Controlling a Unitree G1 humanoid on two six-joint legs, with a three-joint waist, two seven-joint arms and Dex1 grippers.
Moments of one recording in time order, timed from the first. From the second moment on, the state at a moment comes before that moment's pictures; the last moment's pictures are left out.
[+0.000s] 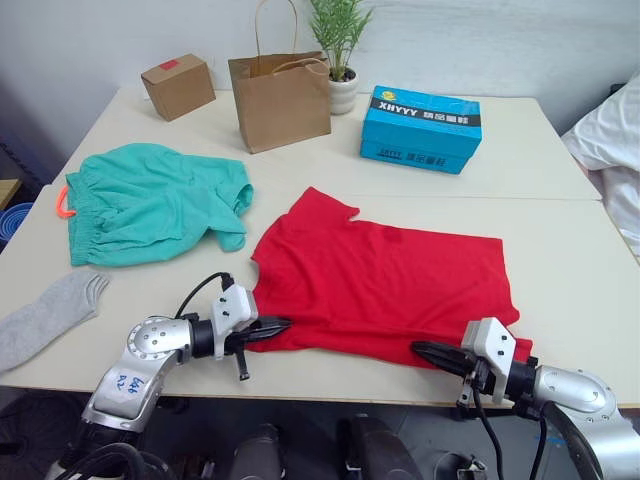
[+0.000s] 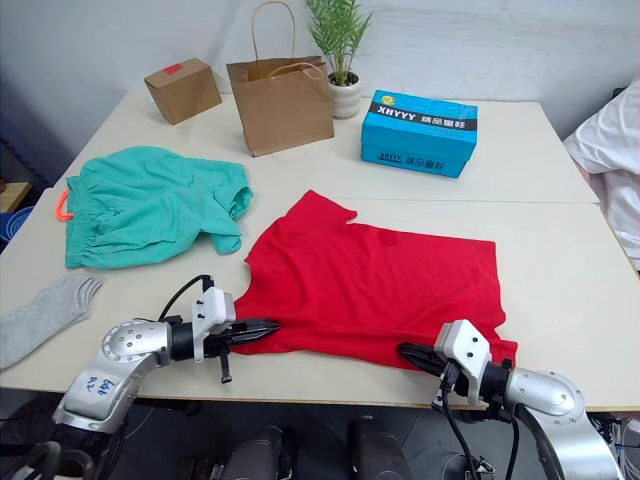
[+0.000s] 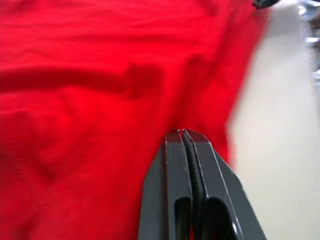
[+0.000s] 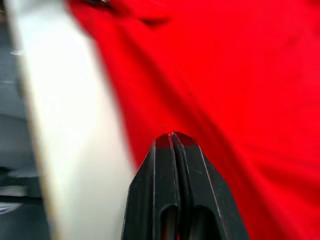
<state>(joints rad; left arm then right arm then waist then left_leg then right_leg) -0.11 0.59 -0.07 -0.19 -0.27 0.25 -0.90 0.24 -0.64 -0.12 -0.36 0.32 0.19 0.95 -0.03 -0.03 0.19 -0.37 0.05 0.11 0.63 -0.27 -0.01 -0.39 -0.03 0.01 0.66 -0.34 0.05</state>
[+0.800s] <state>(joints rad) 0.03 0.69 0.08 -0.26 -0.43 0.28 -0.96 0.31 -0.66 -0.45 -0.13 0.46 0.04 0.93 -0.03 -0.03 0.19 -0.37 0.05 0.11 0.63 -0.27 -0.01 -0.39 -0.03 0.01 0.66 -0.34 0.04</state>
